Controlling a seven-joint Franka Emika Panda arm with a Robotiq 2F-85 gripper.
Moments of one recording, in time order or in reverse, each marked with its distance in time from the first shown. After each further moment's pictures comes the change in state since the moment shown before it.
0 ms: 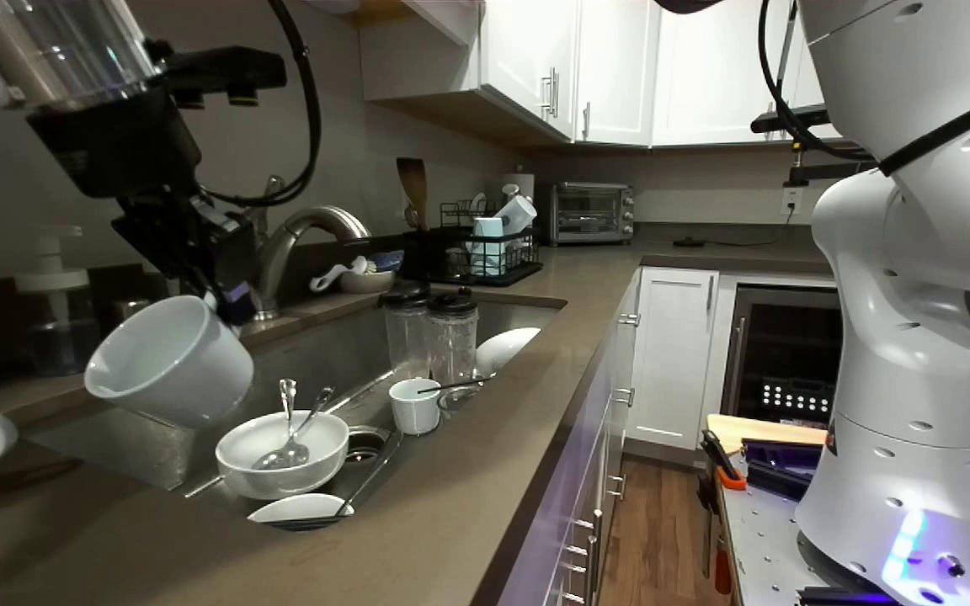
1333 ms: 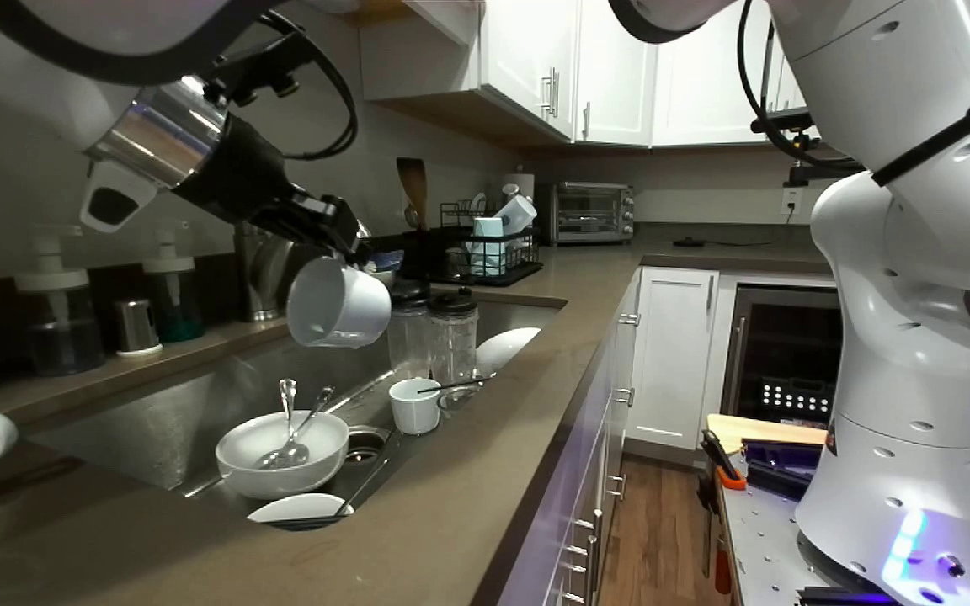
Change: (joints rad) arm 0.012 0.106 -0.008 0.092 -0.277 -0.491 0.043
